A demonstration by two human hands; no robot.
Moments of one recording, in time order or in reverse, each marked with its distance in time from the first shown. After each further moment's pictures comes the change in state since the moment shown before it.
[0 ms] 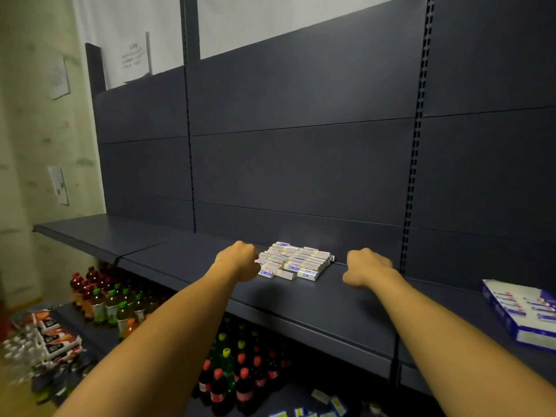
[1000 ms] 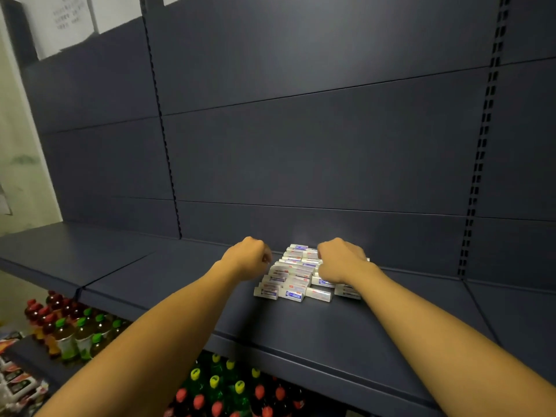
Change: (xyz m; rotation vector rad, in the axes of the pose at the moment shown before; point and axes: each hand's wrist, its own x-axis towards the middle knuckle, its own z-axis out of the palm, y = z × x) left_hand 0.167 -0.087 0.055 -0.097 -0.035 0.279; right_hand 0.157 -0.128 0.038 0.039 0.054 -0.117
